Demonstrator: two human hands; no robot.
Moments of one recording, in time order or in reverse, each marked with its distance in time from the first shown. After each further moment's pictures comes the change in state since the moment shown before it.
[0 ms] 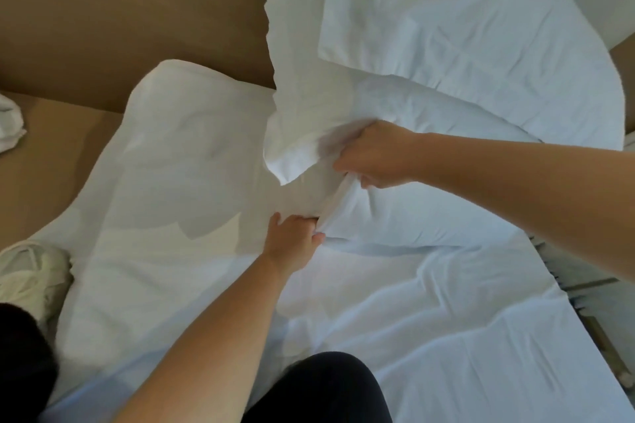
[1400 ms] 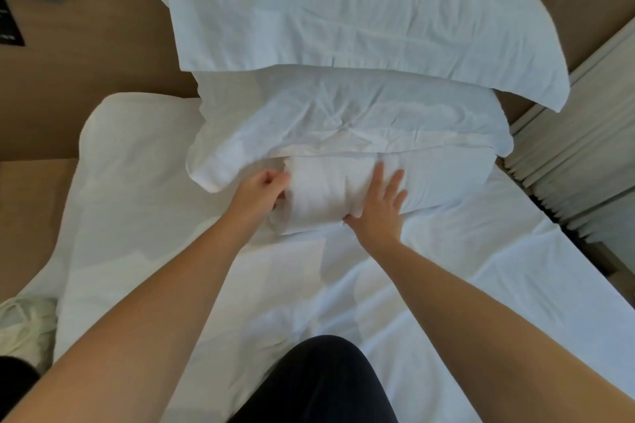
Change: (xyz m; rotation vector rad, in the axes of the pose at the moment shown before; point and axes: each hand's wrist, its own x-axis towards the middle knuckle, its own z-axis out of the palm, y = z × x) left_hand 0.006 0.050 -0.070 -0.881 0.074 -0.217; right_hand -0.009 -0.120 0.175 1.334 0.306 1.288
